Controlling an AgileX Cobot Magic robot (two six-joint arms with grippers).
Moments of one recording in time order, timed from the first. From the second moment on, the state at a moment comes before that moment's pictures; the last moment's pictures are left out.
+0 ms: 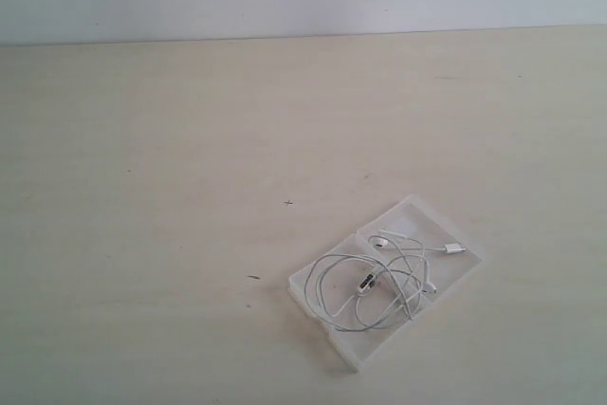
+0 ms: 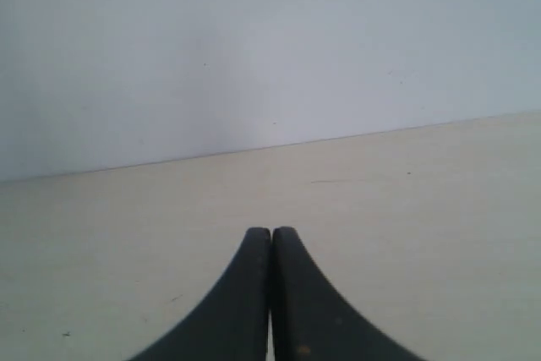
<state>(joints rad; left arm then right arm) -0.58 0.06 -0.25 1.25 -0.42 -1.36 0.10 0.01 0.00 0.40 0.20 -0.19</state>
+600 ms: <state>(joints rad) -0.58 0.06 -0.25 1.25 -0.42 -1.36 0.10 0.01 0.00 0.09 0.20 0.07</state>
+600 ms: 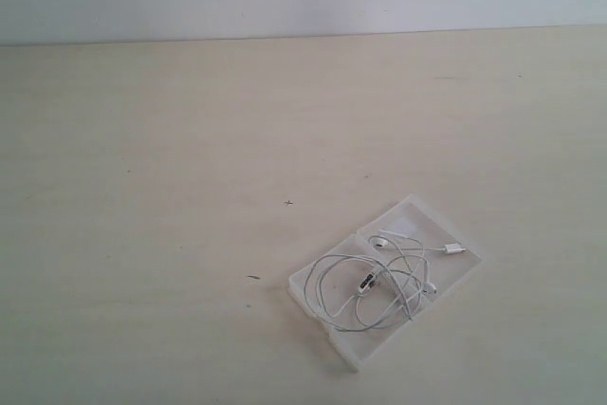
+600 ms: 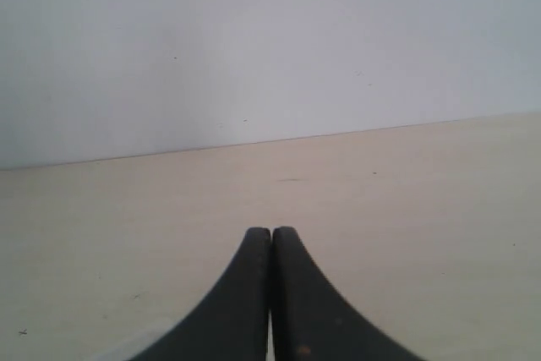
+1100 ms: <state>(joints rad) -0.58 0.06 -0.25 1.25 -0.42 -1.36 0.10 0.01 0.00 0.08 0.20 0.08</state>
